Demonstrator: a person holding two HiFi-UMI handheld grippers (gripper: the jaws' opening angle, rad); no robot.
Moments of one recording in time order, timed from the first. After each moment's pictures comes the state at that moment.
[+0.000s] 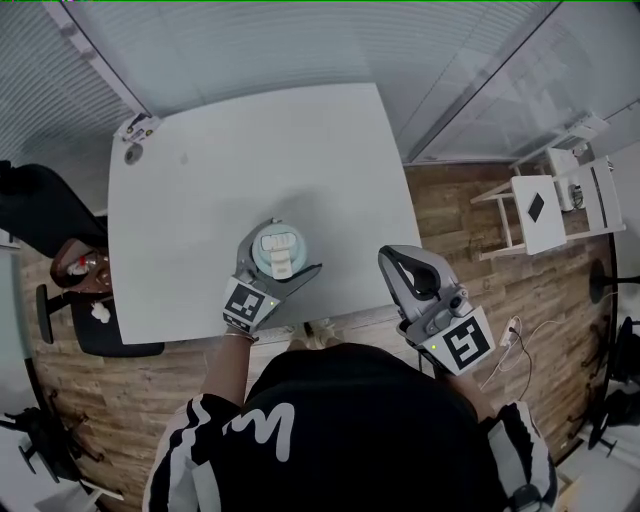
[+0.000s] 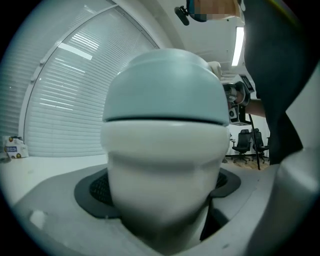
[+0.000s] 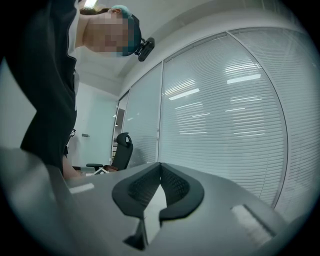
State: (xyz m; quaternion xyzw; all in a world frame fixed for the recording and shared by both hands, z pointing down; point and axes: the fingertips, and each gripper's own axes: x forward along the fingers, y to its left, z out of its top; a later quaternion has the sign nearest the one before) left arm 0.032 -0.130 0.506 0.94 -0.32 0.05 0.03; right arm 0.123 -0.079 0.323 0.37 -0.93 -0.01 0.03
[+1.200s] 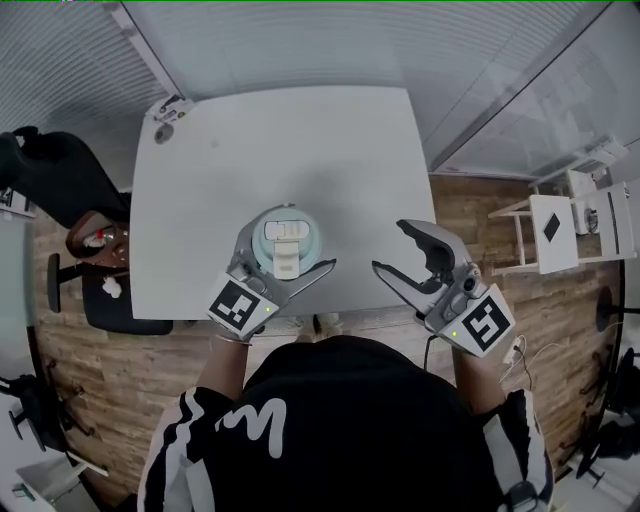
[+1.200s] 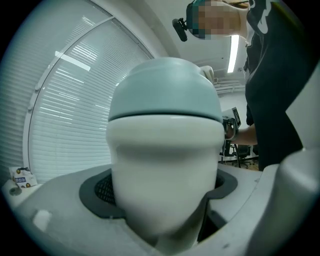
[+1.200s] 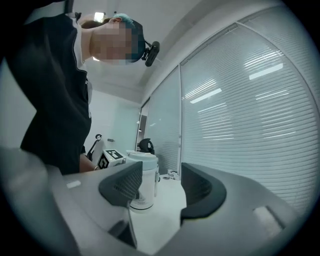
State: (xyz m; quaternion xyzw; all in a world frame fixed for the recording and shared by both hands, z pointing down) left arm 0.017 -0.110 0.388 0.95 -0.32 0.02 0.01; right arm 0.095 -0.074 0.302 0.23 -0.97 -0.03 0.01
